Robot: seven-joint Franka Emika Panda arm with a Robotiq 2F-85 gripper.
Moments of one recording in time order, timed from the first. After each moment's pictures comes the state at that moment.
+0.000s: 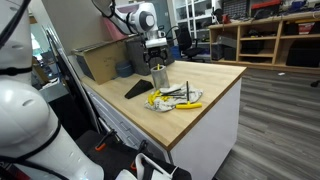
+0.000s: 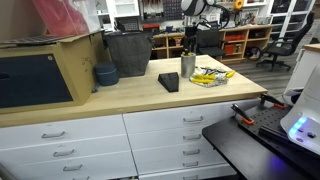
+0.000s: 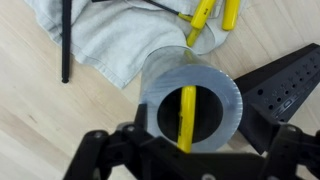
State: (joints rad) arm -0.09 0.42 0.14 -1.81 -0.01 2.22 -0.51
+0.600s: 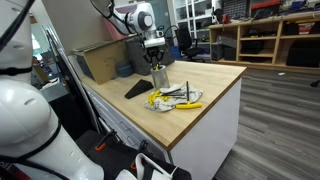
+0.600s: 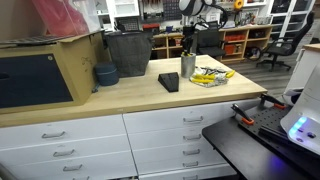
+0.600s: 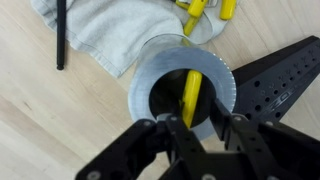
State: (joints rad) arm -0.07 0.42 0.14 -1.80 -0.01 2.24 -0.51
